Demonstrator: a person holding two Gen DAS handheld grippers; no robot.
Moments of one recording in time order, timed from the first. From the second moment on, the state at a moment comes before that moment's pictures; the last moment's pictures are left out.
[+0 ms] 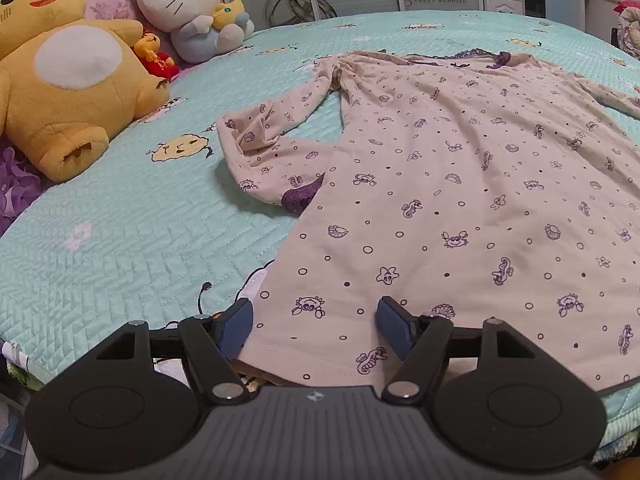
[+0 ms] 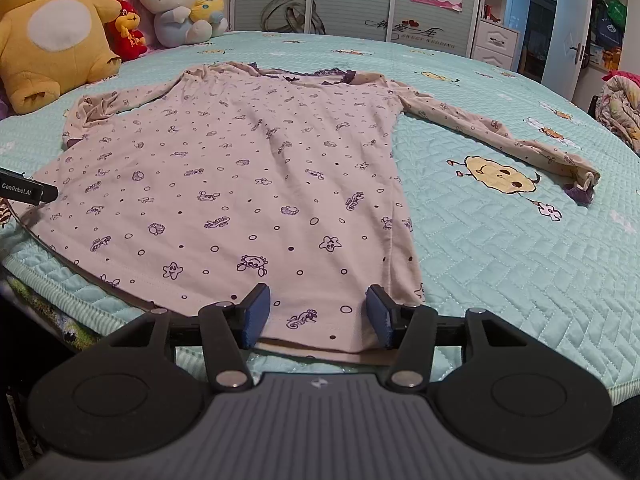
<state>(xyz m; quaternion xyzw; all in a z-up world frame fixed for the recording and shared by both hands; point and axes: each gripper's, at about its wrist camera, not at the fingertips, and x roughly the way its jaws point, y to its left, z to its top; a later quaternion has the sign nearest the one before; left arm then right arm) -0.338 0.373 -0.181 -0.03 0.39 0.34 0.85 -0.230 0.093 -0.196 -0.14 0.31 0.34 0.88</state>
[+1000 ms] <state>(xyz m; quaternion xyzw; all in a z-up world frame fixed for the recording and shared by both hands) -0.326 0.345 -0.184 -0.04 0.38 0.28 0.88 -0.221 0.087 -0.185 -0.13 0.32 0.34 0.87</state>
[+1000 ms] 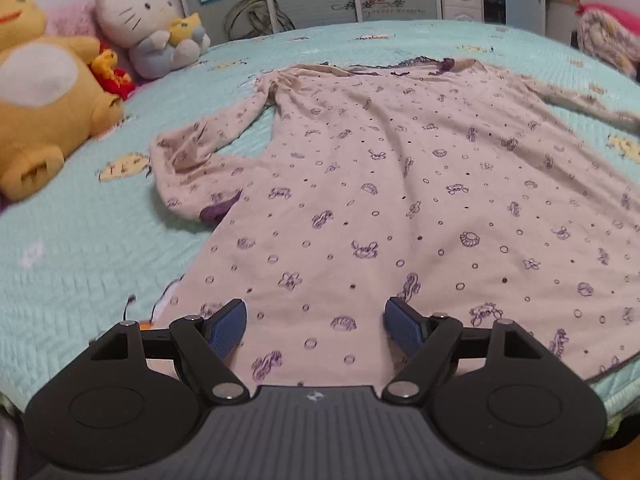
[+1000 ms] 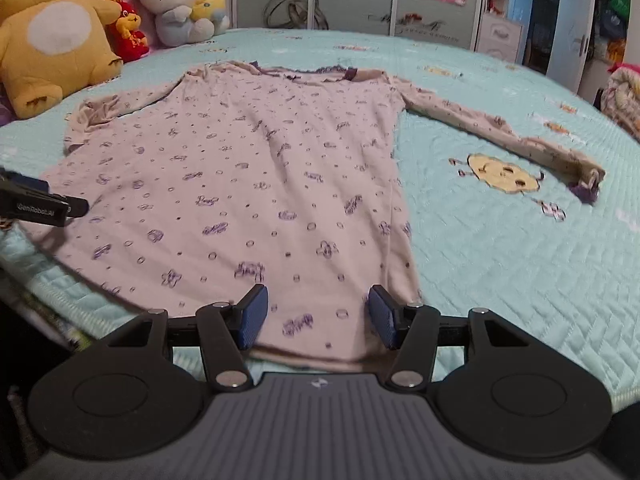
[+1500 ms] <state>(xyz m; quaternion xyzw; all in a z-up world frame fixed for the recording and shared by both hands) -0.301 0.334 -0.173 0.04 0.27 0.28 0.92 -0.021 0.174 -0.096 -0.17 0.12 0.44 0.87</state>
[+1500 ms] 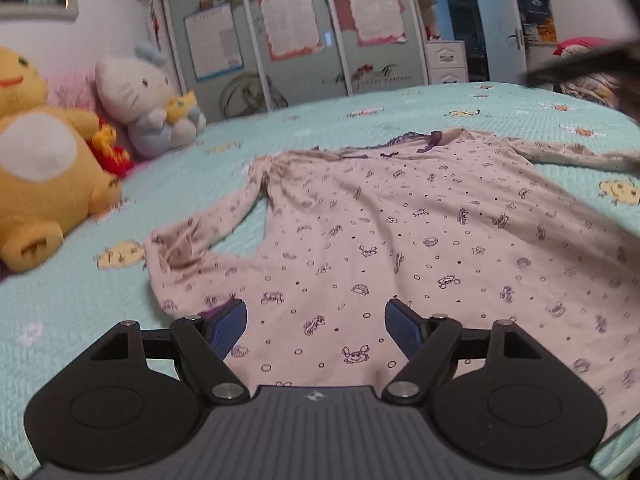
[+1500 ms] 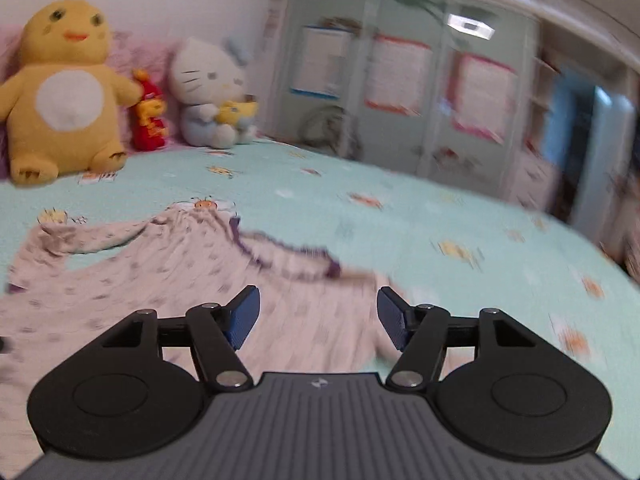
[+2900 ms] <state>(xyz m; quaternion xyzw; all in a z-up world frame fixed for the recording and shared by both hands) -0.293 0.341 -0.208 0.06 0.26 0.32 0.91 0.279 0.322 -0.184 -0.12 0.33 0.40 0.84</state>
